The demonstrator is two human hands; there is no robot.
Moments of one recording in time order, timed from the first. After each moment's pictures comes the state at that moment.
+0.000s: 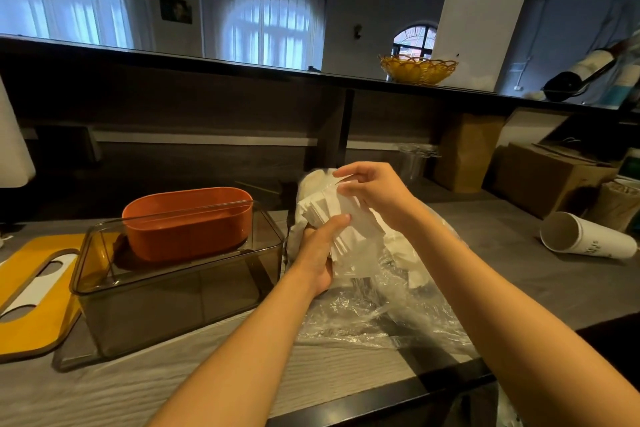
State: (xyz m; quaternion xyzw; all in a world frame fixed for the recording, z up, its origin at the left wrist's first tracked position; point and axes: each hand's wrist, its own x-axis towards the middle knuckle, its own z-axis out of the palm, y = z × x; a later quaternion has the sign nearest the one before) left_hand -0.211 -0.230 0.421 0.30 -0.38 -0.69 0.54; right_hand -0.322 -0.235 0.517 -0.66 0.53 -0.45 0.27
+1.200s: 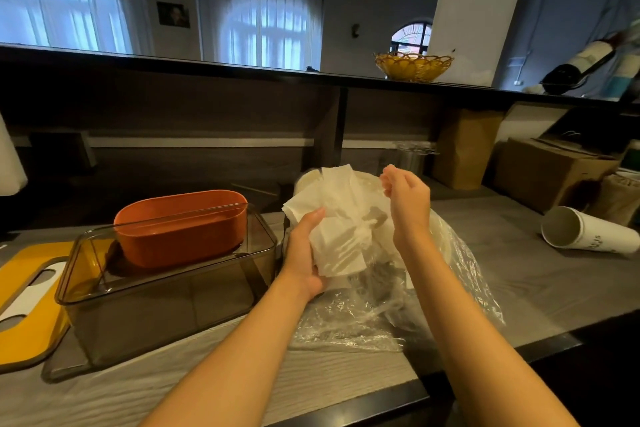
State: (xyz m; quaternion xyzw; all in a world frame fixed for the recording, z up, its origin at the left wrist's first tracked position) left_hand -0.203 -0.232 0.418 0.22 -0.28 -0.77 0.53; right_hand -0.345 -0.237 0.484 -0.42 0.53 -0.70 0.22
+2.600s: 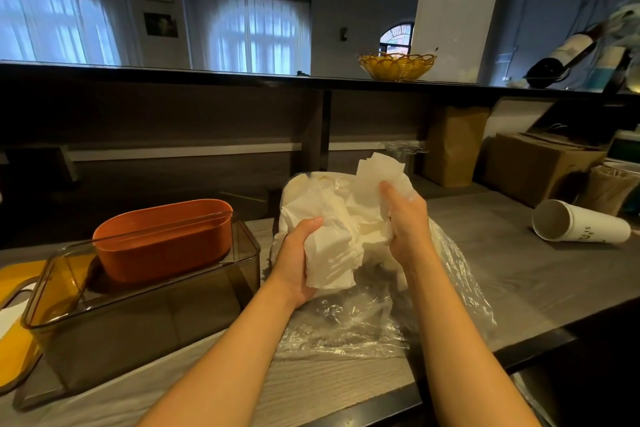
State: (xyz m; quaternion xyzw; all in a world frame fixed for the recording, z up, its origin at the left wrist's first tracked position) left_hand -0.205 -0.233 0.418 0.24 -0.36 -0.76 0.48; right_hand -0.362 -0.225 0.475 -0.35 0.48 -0.71 0.37
